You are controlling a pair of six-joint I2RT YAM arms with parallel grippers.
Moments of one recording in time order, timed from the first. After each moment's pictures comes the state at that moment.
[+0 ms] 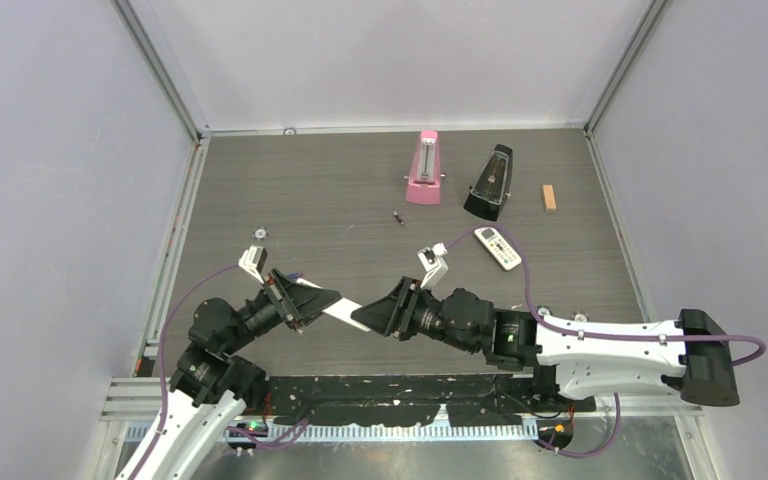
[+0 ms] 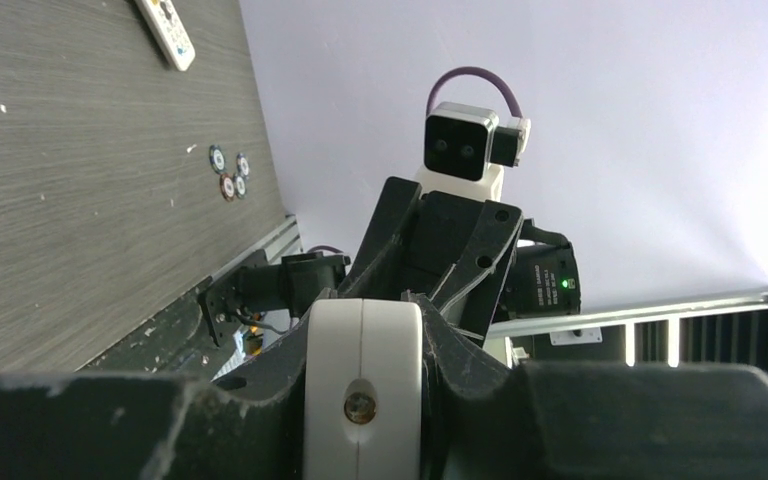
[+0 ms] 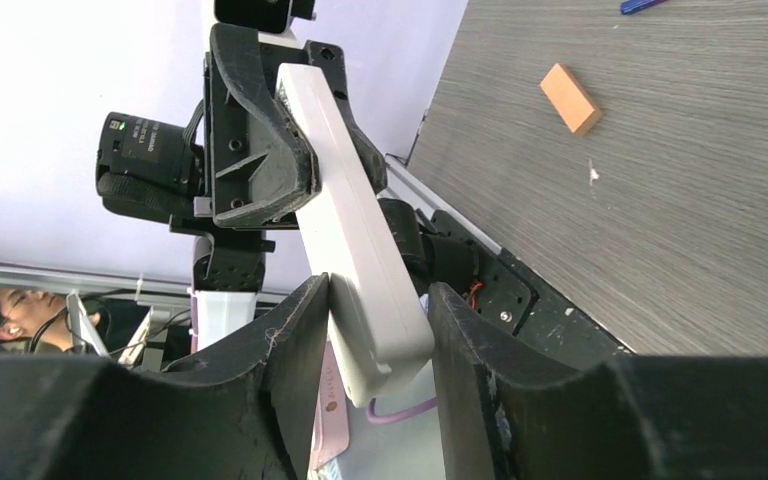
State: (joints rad) left arm -0.49 0.18 0.34 -0.12 0.47 -1.42; right arm 1.34 1.02 0.64 0.23 0.27 1.14
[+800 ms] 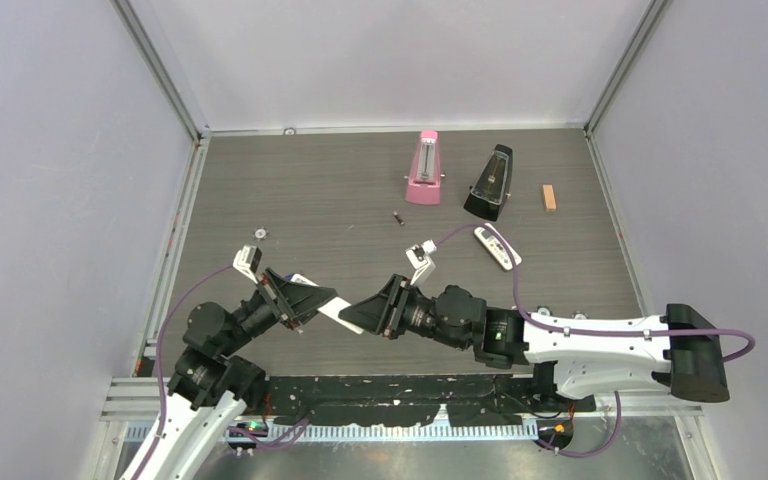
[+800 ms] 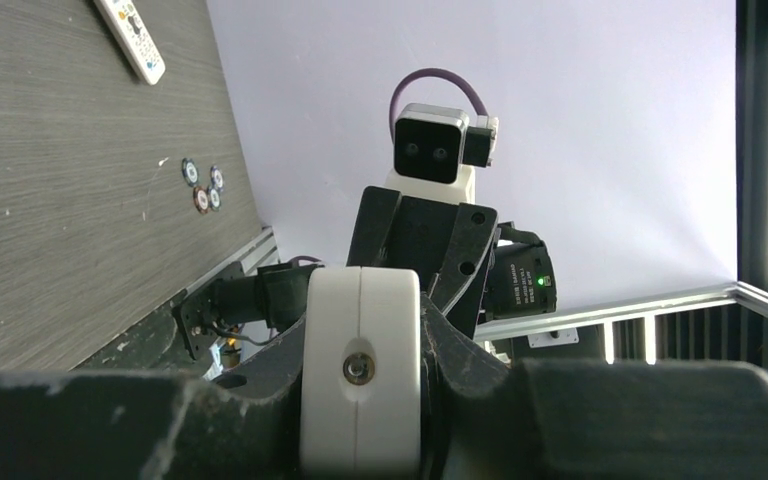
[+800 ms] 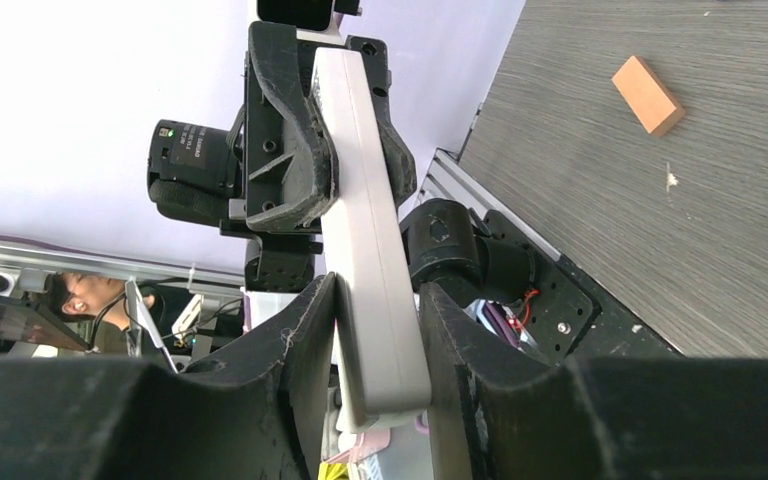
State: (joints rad) left arm -0.48 0.15 0.34 -0.09 0.48 -1.46; right arm 1.34 1.10 0.66 0.35 0.20 1.18
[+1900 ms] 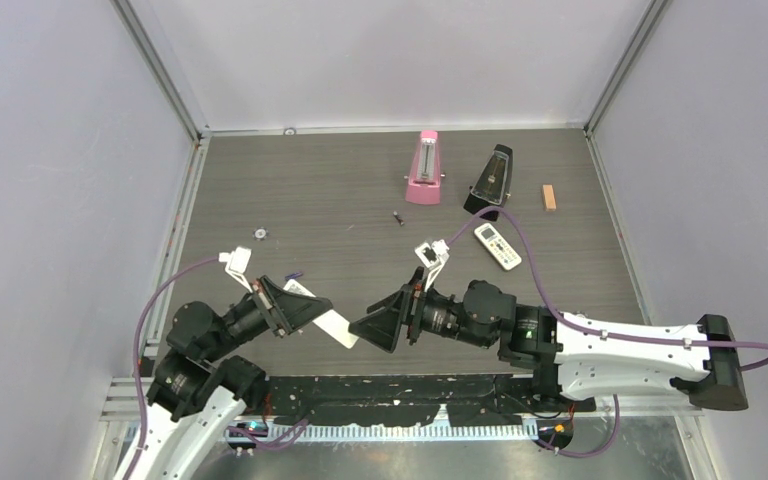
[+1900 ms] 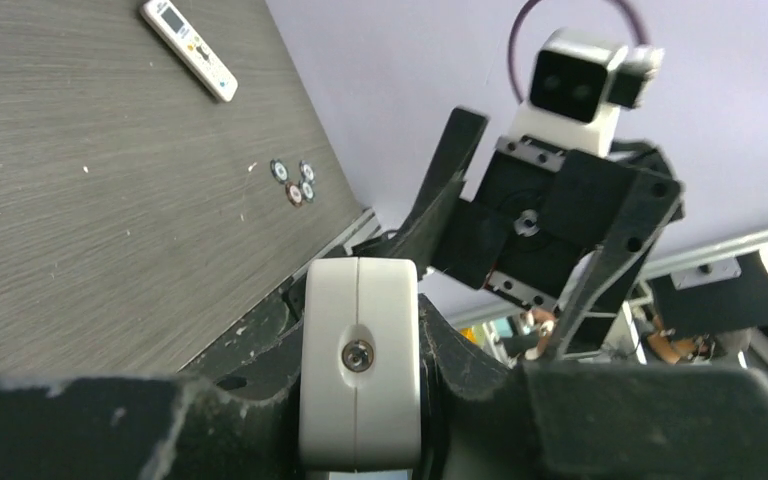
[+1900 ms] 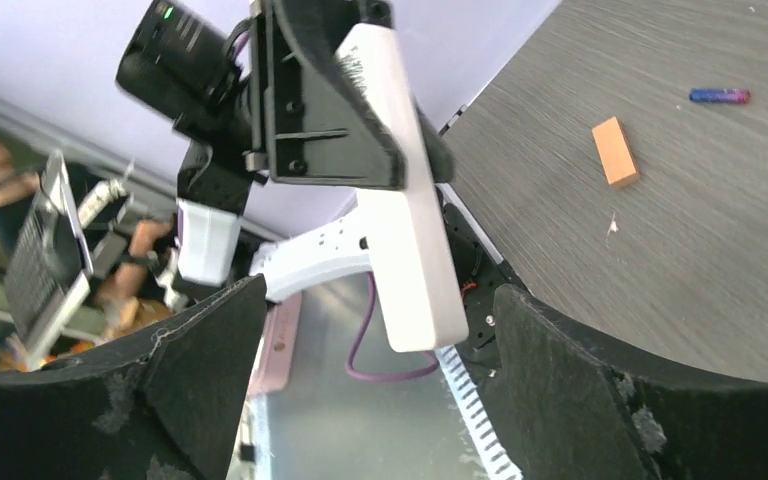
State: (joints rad) left arm -0.50 0.15 0.51 -0.34 0.47 -1.10; right arm 1.34 0.94 0.70 0.20 0.14 0.86
